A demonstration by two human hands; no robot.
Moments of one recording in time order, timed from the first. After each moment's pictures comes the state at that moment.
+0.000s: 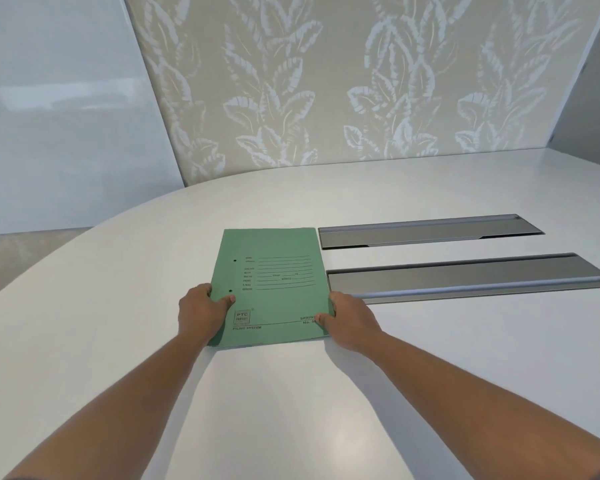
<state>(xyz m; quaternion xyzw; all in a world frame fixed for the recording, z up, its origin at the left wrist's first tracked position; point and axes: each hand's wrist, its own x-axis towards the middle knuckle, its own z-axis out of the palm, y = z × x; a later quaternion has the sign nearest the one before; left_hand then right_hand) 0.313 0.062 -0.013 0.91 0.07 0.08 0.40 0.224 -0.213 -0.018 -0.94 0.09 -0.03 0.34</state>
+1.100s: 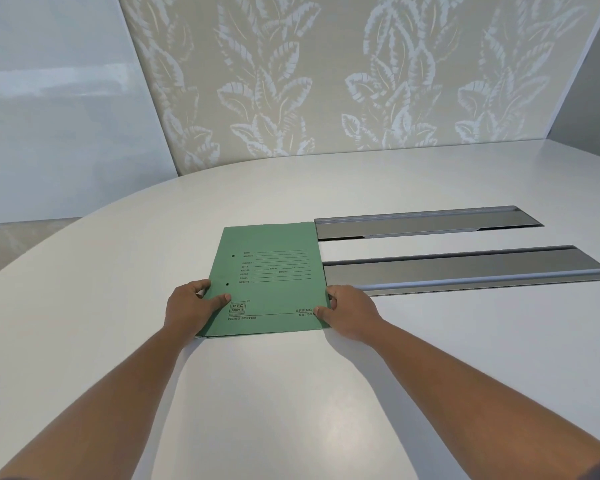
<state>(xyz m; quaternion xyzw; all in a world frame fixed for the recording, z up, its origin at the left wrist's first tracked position) 0.324 0.079 -0.034 0.87 0.06 0.02 0.48 0.232 -0.229 -0.026 -0.95 0.06 -0.01 0.32</state>
